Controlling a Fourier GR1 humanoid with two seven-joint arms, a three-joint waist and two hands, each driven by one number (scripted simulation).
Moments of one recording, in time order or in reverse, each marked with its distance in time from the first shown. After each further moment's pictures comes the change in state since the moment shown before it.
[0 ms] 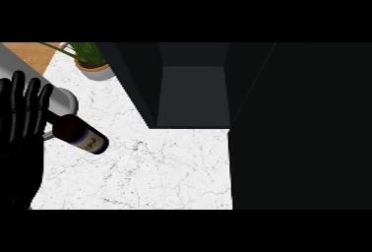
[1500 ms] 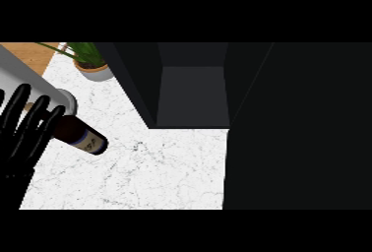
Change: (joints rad) left arm 0.008 0.032 -0.009 -0.242 0.430 -0.033 0.440; right arm 0.123 -0.038 0.098 -0.310 -0.235 0.145 0.377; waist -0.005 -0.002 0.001
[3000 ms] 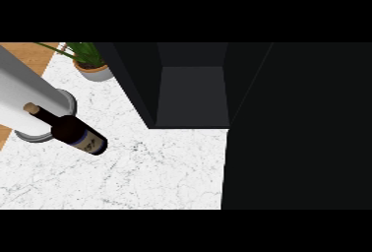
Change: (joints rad) left arm -0.022 0.167 0.448 0.166 0.228 -0.105 0.064; right arm -0.116 0.011 -0.018 -0.027 0.040 -0.062 0.147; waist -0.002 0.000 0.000
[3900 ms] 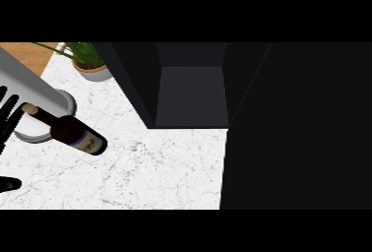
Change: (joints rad) left arm 0.008 -0.023 -0.017 0.402 -0.070 -0.220 -0.202; right arm -0.046 0.001 -0.001 -0.012 0.014 0.003 0.051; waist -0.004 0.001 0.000
